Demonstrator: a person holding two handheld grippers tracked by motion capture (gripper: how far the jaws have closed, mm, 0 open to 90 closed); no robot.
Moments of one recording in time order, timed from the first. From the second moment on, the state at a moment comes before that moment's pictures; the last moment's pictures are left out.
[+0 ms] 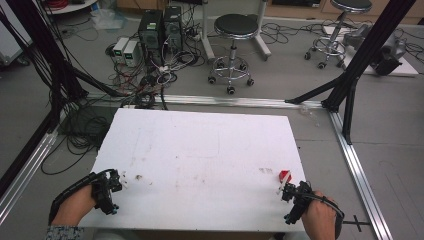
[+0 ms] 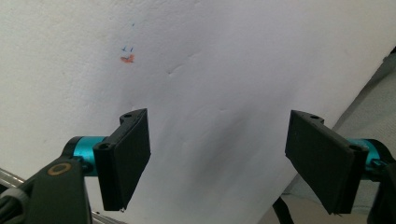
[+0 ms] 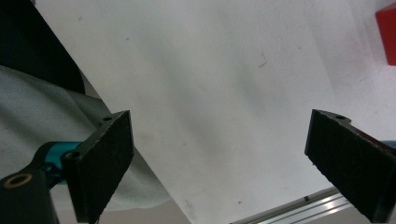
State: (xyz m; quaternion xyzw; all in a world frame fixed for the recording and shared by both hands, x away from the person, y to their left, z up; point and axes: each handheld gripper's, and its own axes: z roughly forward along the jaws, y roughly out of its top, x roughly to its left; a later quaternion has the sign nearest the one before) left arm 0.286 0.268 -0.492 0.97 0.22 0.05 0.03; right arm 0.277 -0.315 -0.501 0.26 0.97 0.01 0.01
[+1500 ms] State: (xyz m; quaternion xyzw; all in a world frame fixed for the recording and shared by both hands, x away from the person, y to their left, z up) left arm 0.287 0.277 -0.494 0.97 0.24 0.05 0.04; right arm 0.300 -0.377 -0.494 0.12 0.99 0.04 0.00
